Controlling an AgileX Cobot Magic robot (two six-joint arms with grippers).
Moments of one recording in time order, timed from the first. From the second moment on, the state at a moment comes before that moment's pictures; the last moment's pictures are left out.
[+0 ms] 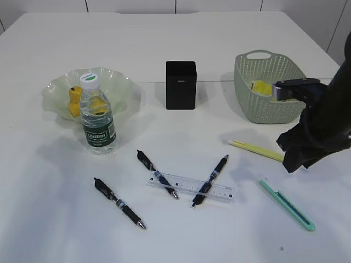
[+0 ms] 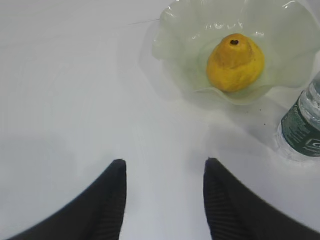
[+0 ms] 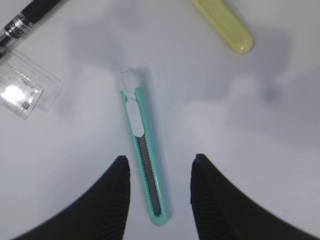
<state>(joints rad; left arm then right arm) -0.01 1.30 -0.73 0.15 0.17 -0.08 0.09 1.77 -1.15 0.17 0.94 -0.31</state>
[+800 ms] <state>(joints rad) -0.01 1.30 -0.73 0.15 0.18 -0.08 0.17 1.92 -1.37 0.12 1.08 -0.26</state>
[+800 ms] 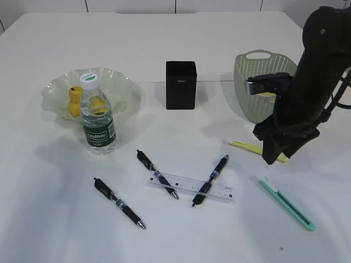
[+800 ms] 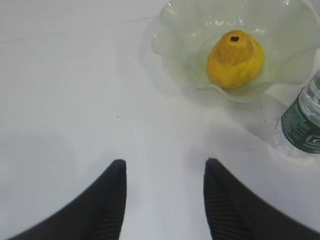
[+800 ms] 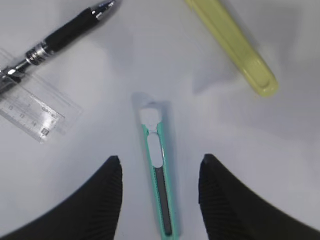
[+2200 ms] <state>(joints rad) -0.01 1.30 -0.73 0.15 0.19 -0.08 0.17 2.01 -1.35 0.17 1.07 -0.31</state>
